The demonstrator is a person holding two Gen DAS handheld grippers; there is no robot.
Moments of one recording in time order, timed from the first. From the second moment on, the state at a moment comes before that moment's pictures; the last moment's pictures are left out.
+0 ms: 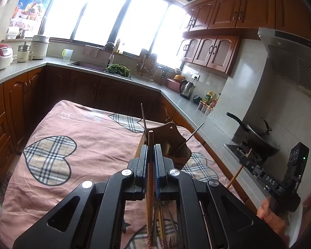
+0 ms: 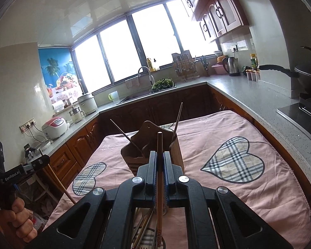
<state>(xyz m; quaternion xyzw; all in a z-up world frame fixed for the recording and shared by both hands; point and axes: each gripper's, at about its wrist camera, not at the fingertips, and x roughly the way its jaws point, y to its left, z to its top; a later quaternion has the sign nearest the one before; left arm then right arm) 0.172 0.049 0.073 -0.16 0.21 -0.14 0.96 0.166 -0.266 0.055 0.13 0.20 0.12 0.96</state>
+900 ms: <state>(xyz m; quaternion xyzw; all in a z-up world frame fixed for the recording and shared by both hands) 0.285 0.045 0.119 -0.19 0.12 -0.13 0.97 0.263 -0.260 0.117 0.13 0.08 0.11 0.98</state>
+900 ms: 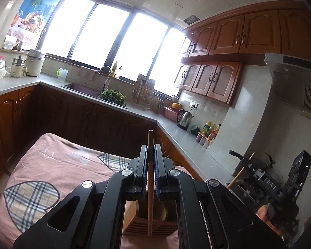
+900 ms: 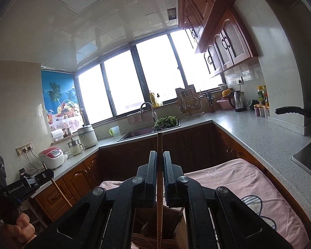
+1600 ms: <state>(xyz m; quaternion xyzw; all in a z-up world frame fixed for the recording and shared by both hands) 0.354 0.027 0.044 -0.22 0.14 -0.09 0.96 0.326 -0.261 0.047 0.16 0.11 0.09 0.98</state>
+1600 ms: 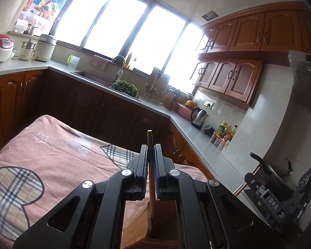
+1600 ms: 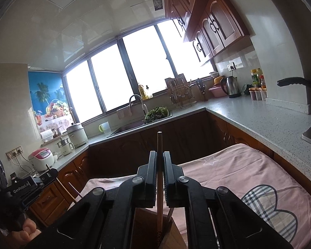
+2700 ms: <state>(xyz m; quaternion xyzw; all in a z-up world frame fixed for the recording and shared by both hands) 0.336 0.010 0.031 -0.18 0.19 -0.10 0.96 0.313 -0.257 0.035 0.17 0.14 0.11 0.97</state>
